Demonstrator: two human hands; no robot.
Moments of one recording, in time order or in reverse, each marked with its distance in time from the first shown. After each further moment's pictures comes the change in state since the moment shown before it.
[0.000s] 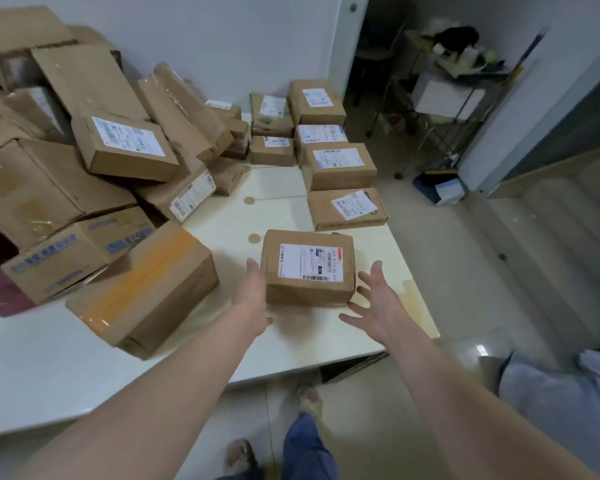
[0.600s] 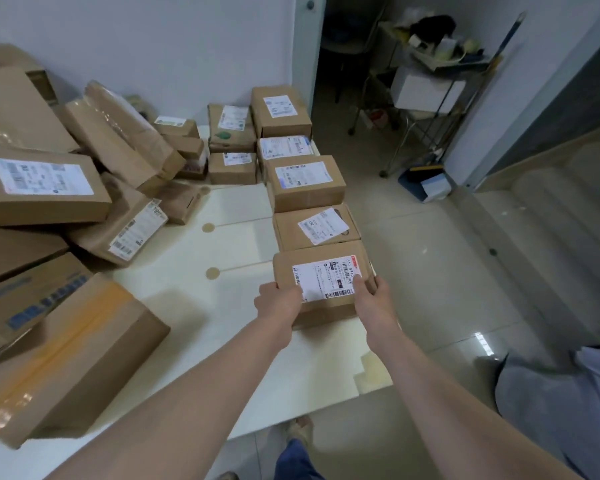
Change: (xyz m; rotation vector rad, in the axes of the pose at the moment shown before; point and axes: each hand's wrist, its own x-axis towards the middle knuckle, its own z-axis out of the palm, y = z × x) left_hand 0.030 0.017 0.131 0.285 -0.024 0.128; right_hand 0.068 -0.057 -0.034 -0.287 0.294 -0.287
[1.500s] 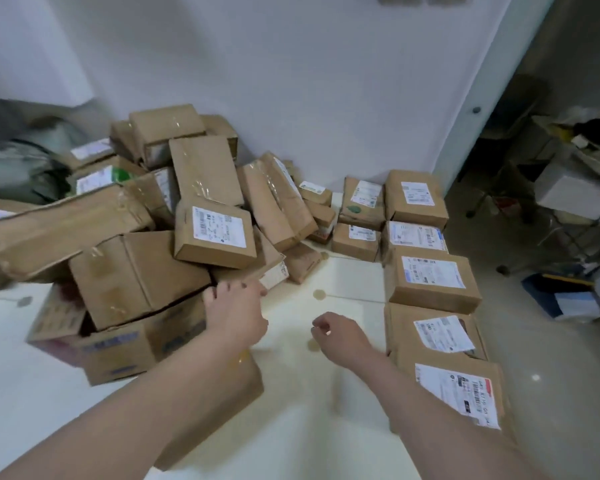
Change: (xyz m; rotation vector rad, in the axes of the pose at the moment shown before) left_hand 0.002 0.100 -0.226 1.215 0.506 0.332; right_hand -0.025 -0.097 0.215 -0.979 -0.698 -0.577
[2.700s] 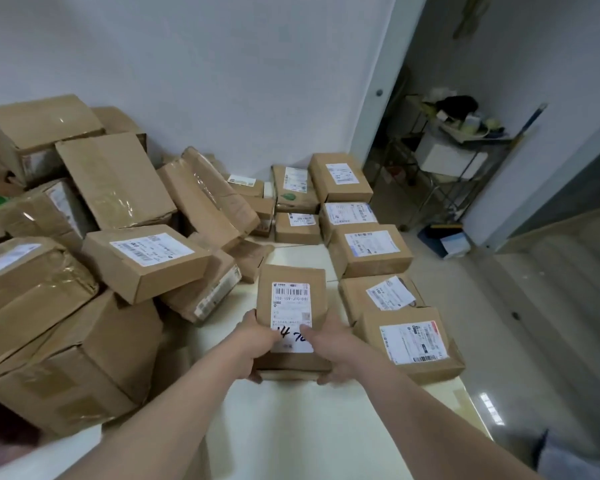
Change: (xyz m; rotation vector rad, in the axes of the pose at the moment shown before) left_hand 0.024 0.018 0.044 -0.975 -0.631 -0.116; right_hand -0.036 -0.022 0.010 0.730 0.093 0.551
